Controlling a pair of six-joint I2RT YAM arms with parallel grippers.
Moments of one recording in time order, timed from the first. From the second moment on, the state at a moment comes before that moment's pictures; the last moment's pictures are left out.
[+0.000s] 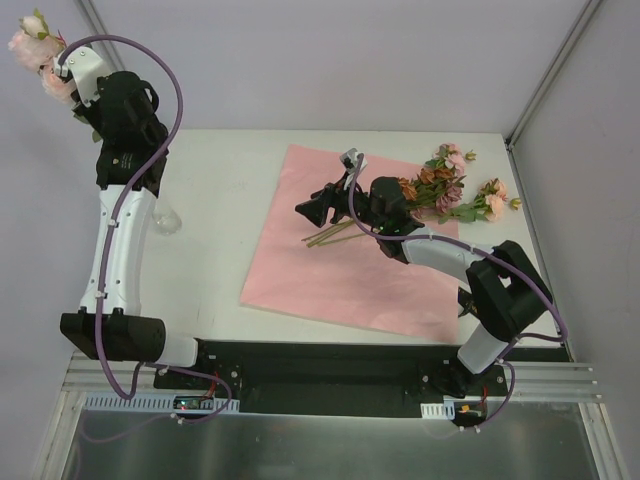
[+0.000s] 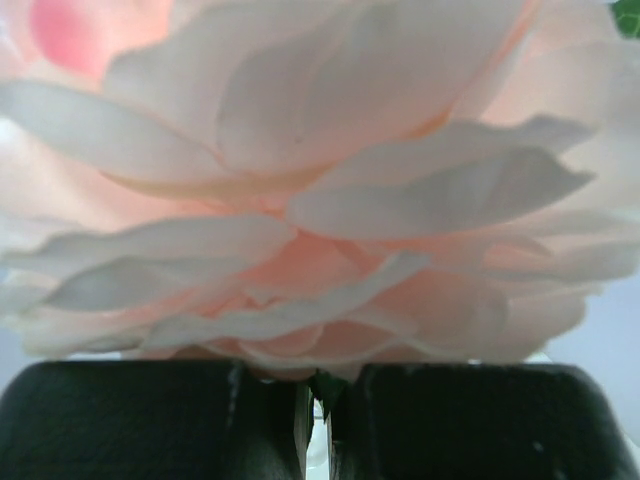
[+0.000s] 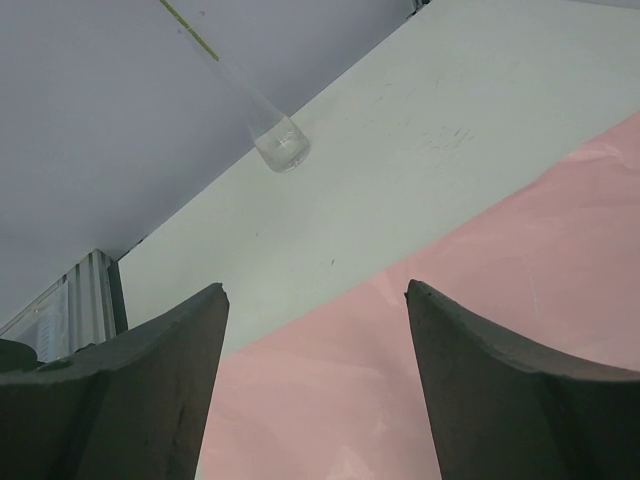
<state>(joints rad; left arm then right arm) -0.03 1.39 1.69 -0.31 -0.95 -0.10 0.66 1.66 0.98 0.63 -0.44 0.43</state>
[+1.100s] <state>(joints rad) 0.13 1.55 1.73 -0.55 -0.79 -0.41 0.65 1.70 0.99 0.64 -0.45 0.45</state>
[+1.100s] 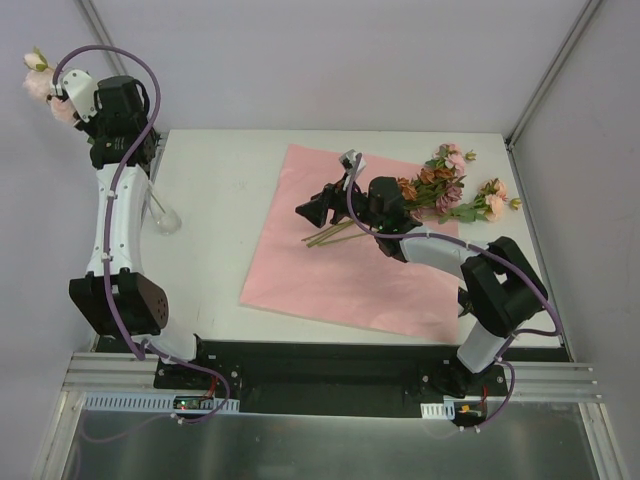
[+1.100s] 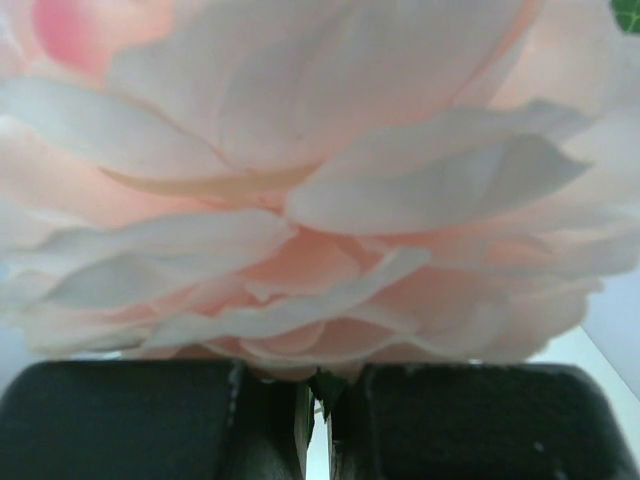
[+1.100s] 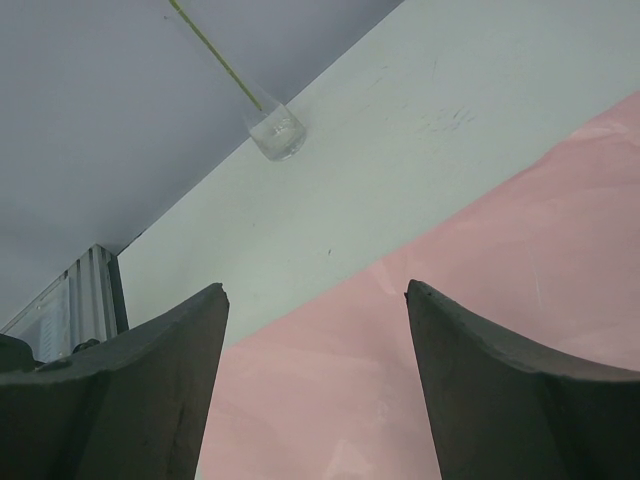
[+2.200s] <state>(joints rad) 0.16 1.68 1.70 -0.55 -0.80 -0.45 0.64 1.73 1.00 0.64 -0.46 0.46</state>
